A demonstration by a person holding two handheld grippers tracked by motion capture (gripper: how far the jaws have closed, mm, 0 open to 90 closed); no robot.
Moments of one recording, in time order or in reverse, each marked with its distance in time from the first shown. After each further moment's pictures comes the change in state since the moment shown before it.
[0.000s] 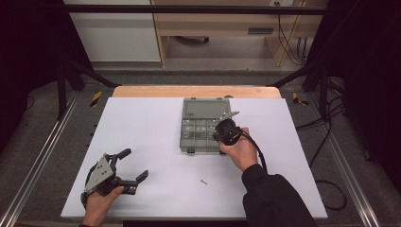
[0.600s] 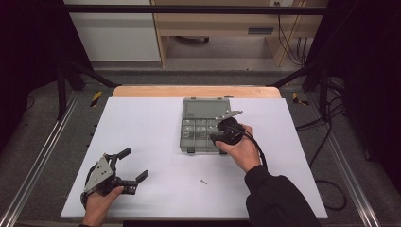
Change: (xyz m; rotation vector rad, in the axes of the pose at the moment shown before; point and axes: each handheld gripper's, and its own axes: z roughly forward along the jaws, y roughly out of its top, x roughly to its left) left arm 0.000 0.000 0.000 -0.001 0.000 0.001; right arm 0.000 0.003 -0.013 -0.065 -0.060 0.010
